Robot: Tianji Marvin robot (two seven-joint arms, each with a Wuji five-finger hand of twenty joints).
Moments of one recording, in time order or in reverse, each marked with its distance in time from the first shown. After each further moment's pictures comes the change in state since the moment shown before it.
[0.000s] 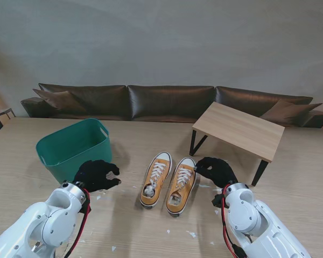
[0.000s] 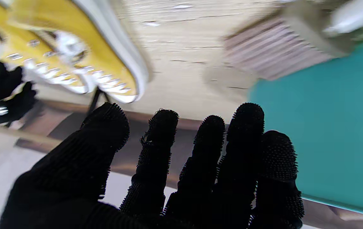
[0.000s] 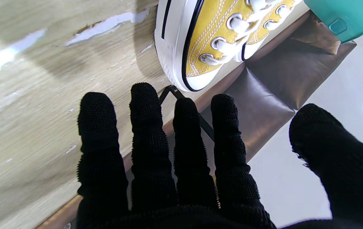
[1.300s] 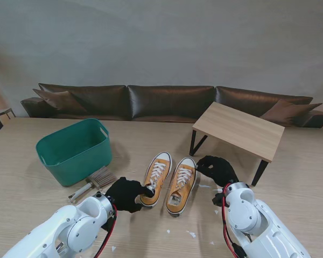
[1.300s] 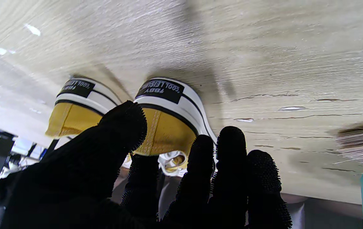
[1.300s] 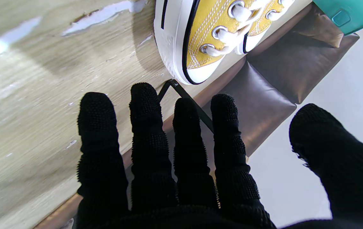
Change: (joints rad) left arm -0.125 0.021 0.267 0.079 -0.002 -0.026 -0.154; right arm 0.004 -0.005 0.005 0.006 0.006 0.001 -0.016; left_hand 0.048 -0.086 0.160 0.021 -0.206 -0.131 -0.123 -0.148 -0.345 -0.043 0.124 0.328 -0.322 -0.066 0.244 0.256 -0.264 -0.166 -0.010 0.218; right_hand 0.000 0.000 0.000 0.000 0.000 0.001 0.000 0.000 0.000 0.001 0.000 0.000 0.000 0.001 0.000 0.000 0.000 0.001 0.000 0.000
